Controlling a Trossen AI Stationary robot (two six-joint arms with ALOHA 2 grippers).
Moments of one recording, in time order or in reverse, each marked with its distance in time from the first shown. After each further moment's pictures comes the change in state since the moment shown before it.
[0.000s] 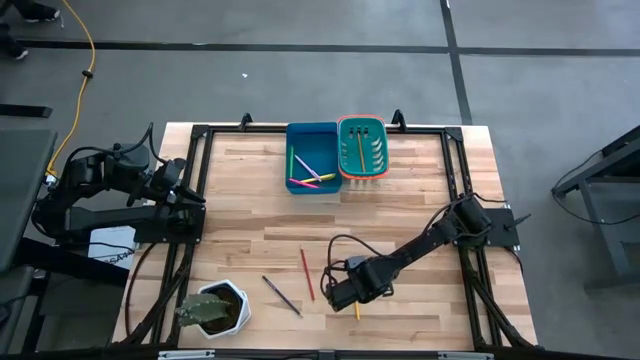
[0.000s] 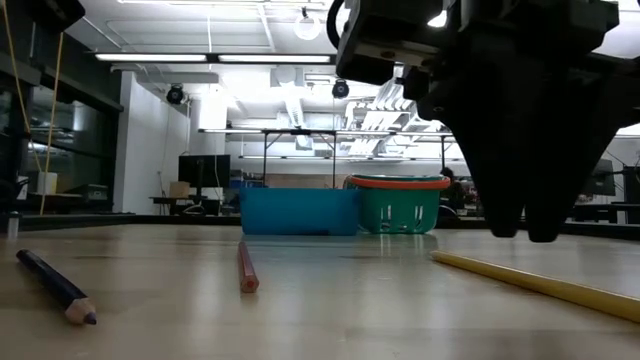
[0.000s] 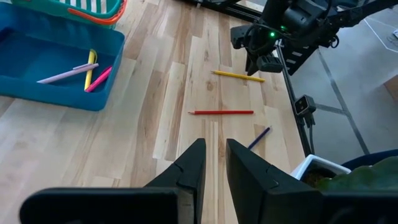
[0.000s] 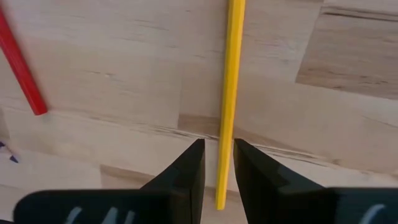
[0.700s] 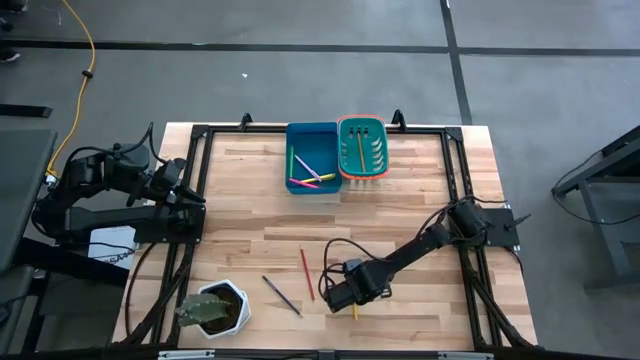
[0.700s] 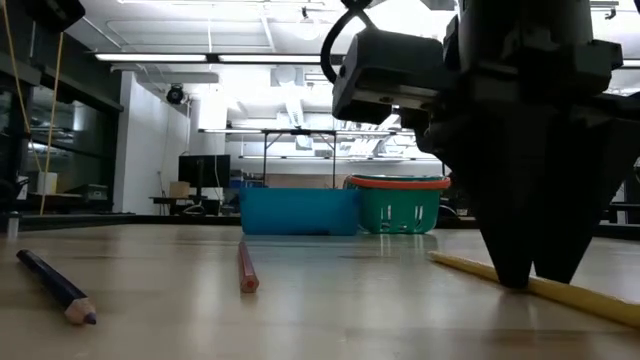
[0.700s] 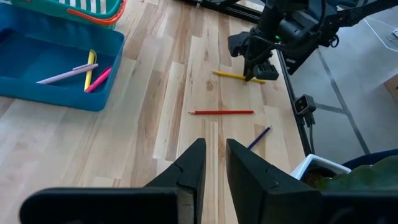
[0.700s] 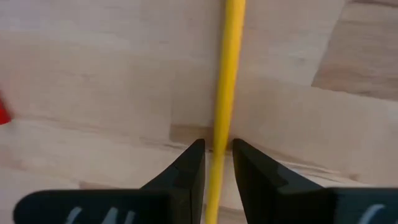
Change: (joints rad) left arm 0.000 0.000 0.000 0.000 0.001 0.003; right arm -0.001 0.053 0.000 0.026 -0.029 -0.008
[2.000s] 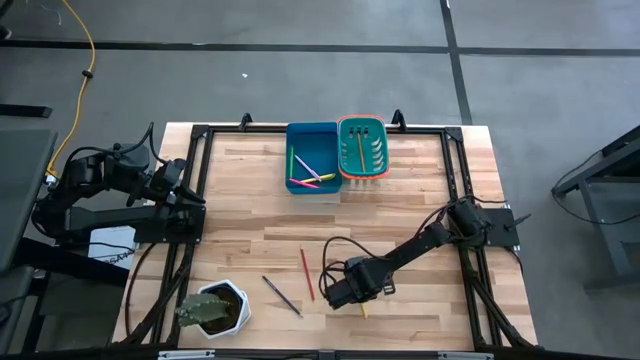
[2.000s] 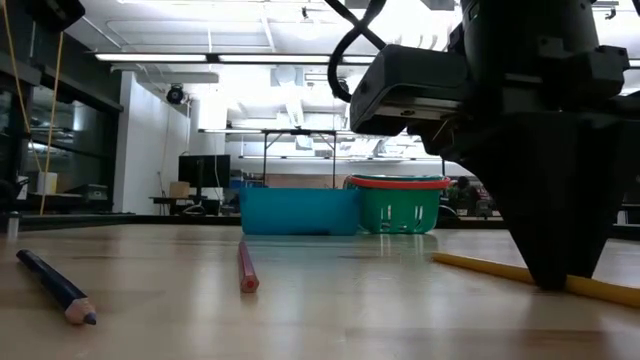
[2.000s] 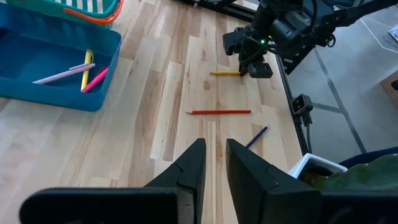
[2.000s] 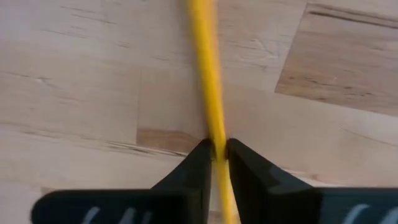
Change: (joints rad) left arm 0.000 0.000 0.000 0.000 0.011 0.000; right arm -0.016 0.000 0.000 -0.062 -0.043 -0.052
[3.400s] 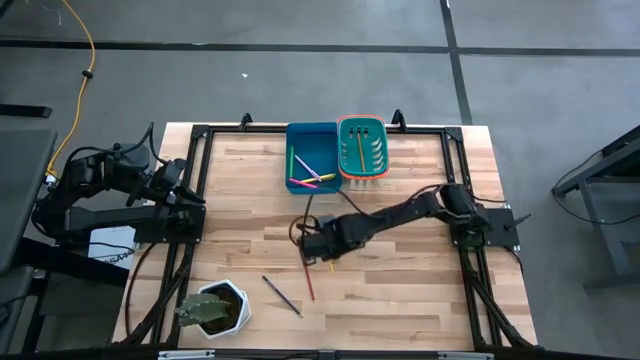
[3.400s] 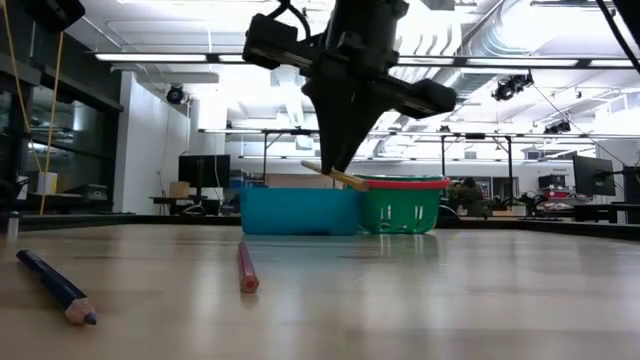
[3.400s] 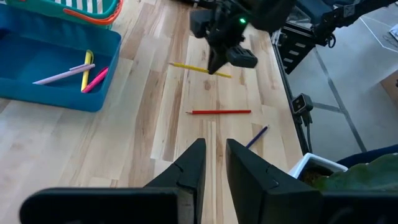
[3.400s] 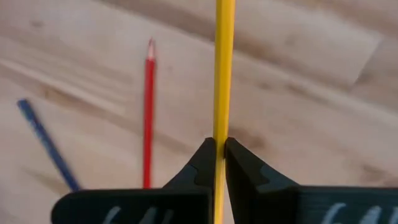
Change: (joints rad) left arm 0.000 0.000 0.000 0.000 0.000 0.004; right arm -0.246 -0.001 0.245 -0.095 0.217 -0.403
